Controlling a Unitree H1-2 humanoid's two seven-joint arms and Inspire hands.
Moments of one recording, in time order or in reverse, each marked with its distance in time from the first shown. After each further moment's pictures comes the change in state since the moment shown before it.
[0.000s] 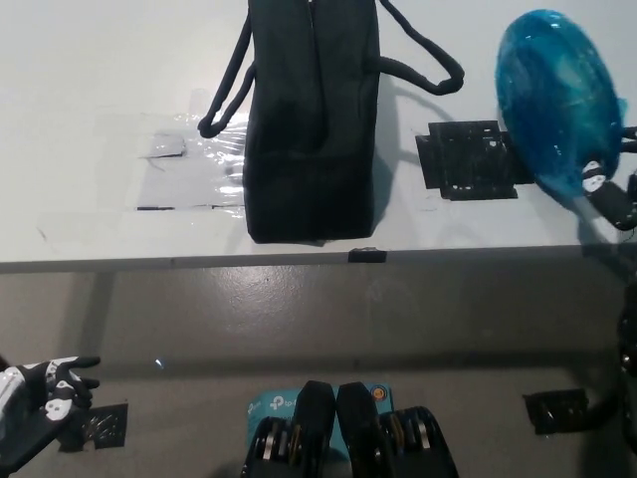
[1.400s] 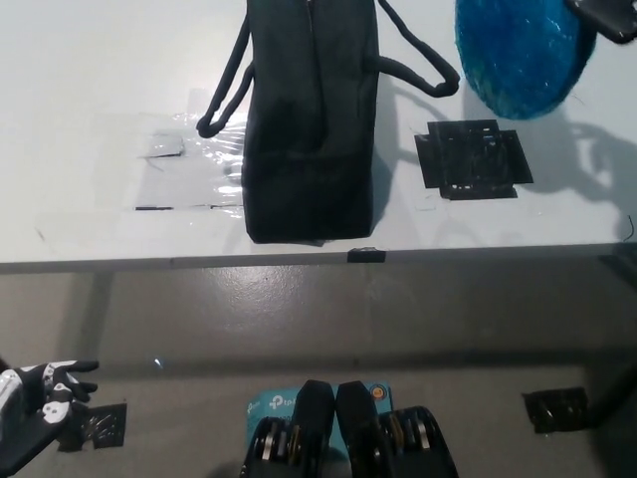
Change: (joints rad) left_arm 0.010 0.000 0.005 -0.005 0.000 -0.004 0.000; right_arm -0.392 -0.175 0.244 -0.068 0.132 0.244 0.172
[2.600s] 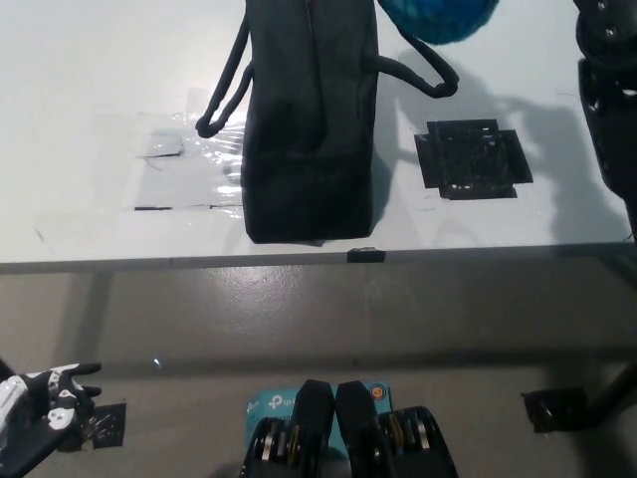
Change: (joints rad) left_arm 0.008 0.000 -0.014 0.002 0.004 0.000 0.000; right_arm -0.280 0.082 0.101 0.081 -0.186 0.047 0.125
